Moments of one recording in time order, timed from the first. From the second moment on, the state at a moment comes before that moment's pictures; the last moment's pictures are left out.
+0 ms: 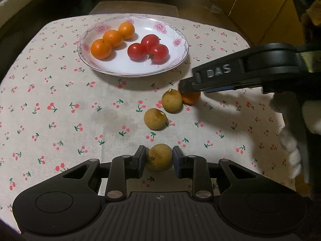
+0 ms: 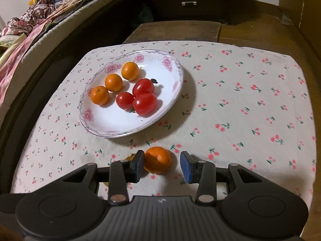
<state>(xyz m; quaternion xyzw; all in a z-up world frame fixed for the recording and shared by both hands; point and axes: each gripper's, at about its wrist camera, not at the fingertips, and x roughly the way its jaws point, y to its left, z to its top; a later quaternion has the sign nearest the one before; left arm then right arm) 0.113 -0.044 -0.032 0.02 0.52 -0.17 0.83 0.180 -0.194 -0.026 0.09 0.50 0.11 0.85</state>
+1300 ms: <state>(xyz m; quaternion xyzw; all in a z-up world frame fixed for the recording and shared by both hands) 0.113 -0.042 -0.032 0.02 0.52 -0.19 0.83 0.187 -0.201 -0.040 0.10 0.51 0.11 0.85</state>
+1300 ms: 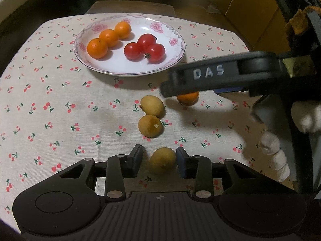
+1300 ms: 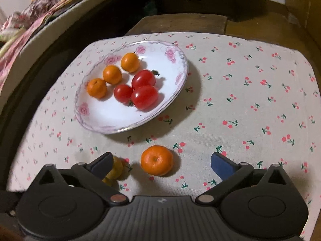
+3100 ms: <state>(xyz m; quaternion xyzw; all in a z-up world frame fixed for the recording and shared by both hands) 0.111 -0.031 0.000 0.02 0.50 -0.16 0.85 0.133 -0.197 0.007 0.03 0.48 0.12 0.87</state>
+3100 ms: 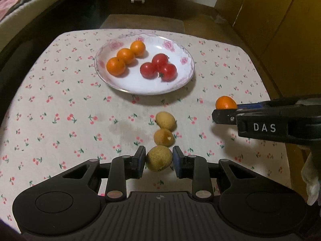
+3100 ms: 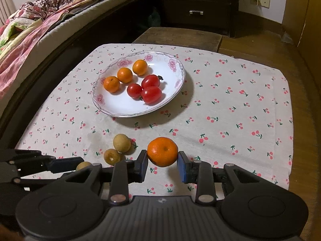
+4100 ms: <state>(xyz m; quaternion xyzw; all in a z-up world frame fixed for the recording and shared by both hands) 0.206 -0.033 0.016 0.01 0.47 -0.12 0.87 0.213 -0.187 0.010 0.06 0.46 0.13 0.88</state>
